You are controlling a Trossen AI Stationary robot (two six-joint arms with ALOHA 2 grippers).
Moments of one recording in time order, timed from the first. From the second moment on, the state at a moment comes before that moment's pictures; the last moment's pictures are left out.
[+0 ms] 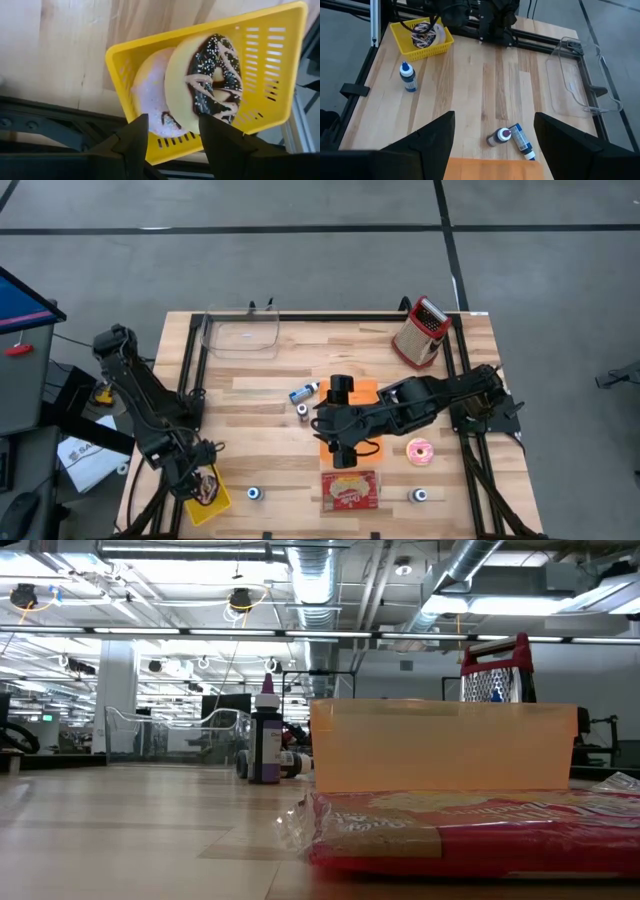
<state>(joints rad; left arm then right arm) -1.05 1.18 0.77 -0.94 0.08 -1.37 0.40 1.96 2.33 -1.17 0.43 0.08</state>
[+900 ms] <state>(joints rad) -1.05 1.10 0.77 -0.50 -0.65 -1.00 0.34 1.96 2.33 -1.30 0.43 0.00</state>
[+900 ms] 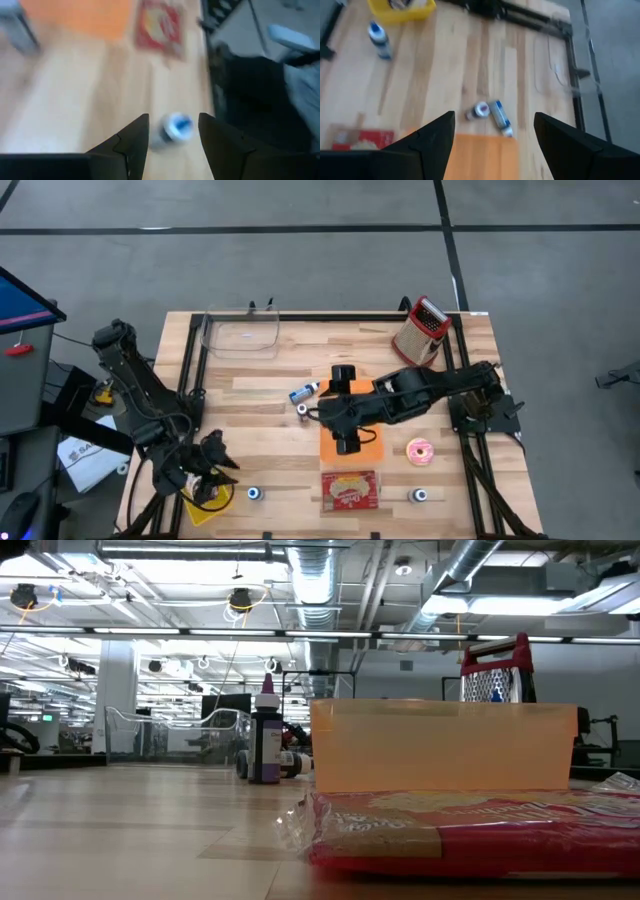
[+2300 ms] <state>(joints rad) -0.81 0.79 0.57 0.25 -1.14 0.25 0.27 1.28 1.15 -1.29 0.21 0.86</state>
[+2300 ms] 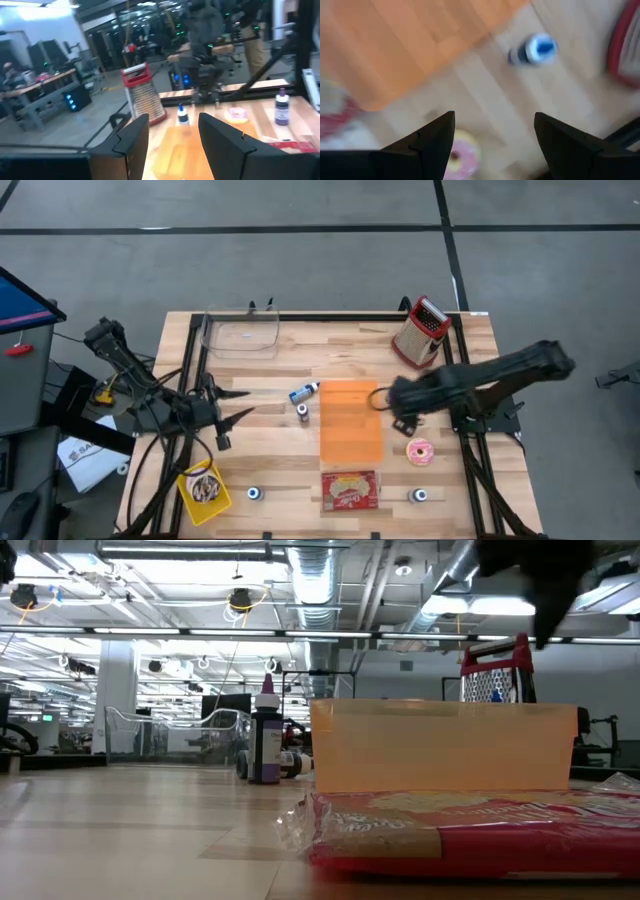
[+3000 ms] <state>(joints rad) -0.76 0.83 0.57 0.51 -0.85 0.50 0.58 1.11 0.75 -1.30 0.13 1.49</state>
